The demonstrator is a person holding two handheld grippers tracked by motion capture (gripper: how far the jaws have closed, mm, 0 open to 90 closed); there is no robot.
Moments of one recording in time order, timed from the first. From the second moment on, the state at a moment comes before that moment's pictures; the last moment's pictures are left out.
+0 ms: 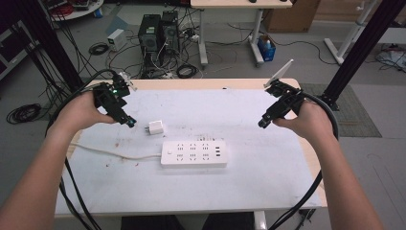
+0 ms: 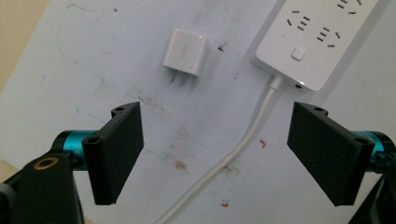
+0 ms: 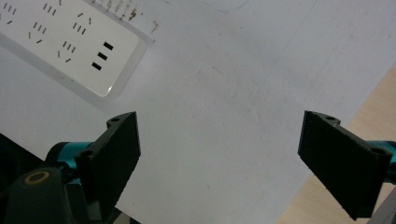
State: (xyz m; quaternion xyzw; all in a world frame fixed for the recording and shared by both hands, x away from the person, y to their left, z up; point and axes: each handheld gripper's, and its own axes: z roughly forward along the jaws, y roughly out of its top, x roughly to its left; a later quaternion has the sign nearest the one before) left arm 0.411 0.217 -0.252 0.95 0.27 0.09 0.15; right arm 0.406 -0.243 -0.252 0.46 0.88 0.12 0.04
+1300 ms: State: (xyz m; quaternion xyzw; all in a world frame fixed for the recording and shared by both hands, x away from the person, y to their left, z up) left arm 0.495 0.168 -0.388 0.99 0.15 0.06 0.06; right arm 0.402 -0.242 -0.272 0.44 0.89 0.13 0.04
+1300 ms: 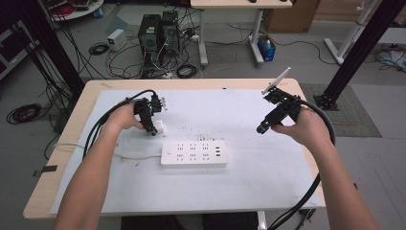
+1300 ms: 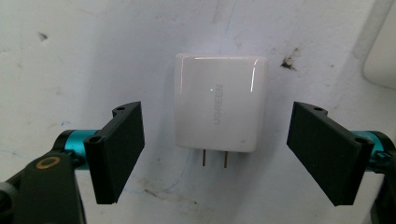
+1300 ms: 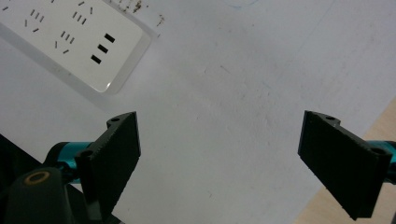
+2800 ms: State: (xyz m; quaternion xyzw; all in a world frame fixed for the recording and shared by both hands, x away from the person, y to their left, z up) left arm 0.433 0.190 -0.274 0.97 0.18 0.09 0.11; right arm 0.408 -0.240 -0.272 0.44 0.89 0.14 0.03
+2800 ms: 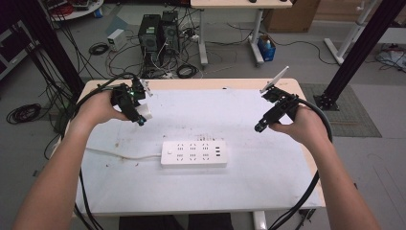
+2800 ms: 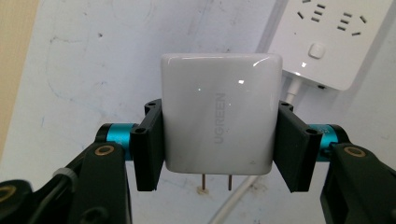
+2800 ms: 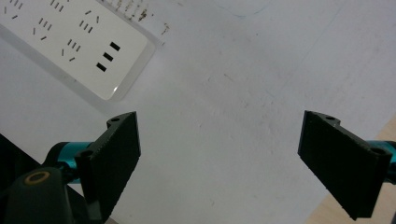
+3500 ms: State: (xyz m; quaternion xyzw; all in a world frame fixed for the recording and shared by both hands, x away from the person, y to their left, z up) left arm 0.404 0.168 -0.258 0.97 0.12 0.08 0.19; right arm 0.405 -0.238 -0.256 0.51 0.84 0.20 -0.02
